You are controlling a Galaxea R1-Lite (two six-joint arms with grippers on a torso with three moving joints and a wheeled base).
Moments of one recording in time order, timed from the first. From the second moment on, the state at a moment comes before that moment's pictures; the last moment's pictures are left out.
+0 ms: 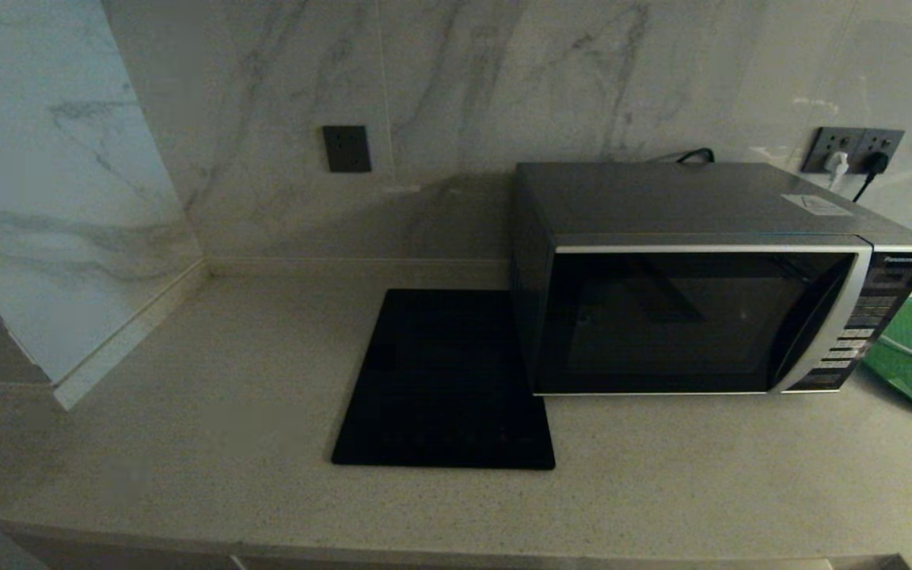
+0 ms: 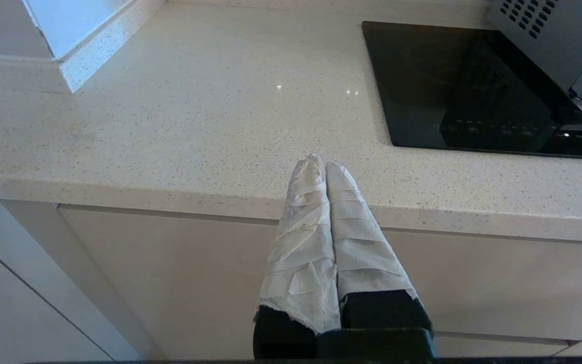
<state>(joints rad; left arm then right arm) 0.00 0.00 0.00 -0.01 0.02 -0.07 -0.28 0.92 -1.16 0.70 -0.06 0.53</state>
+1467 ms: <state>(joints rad) 0.00 0.00 0.00 -0.01 0.02 -0.07 -0.02 0.19 -0.59 0.68 -0.28 0.16</state>
